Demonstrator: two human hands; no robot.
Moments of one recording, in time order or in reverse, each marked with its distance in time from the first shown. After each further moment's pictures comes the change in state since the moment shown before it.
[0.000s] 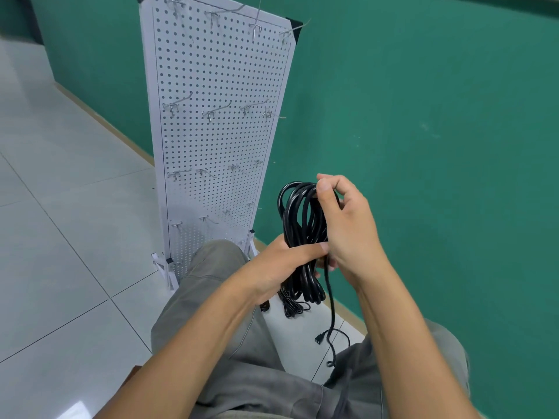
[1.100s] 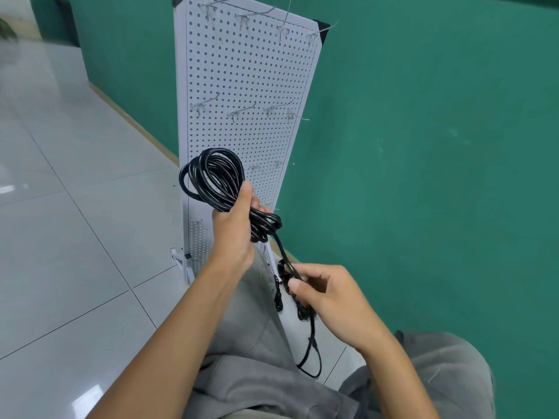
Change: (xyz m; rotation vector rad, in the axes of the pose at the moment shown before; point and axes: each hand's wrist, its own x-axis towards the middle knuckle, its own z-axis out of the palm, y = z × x) left_hand 0.009 0.014 -0.071 -0.447 0.813 0.319; right_hand -0.067 0.040 0.012 -0.115 -0.506 0.190
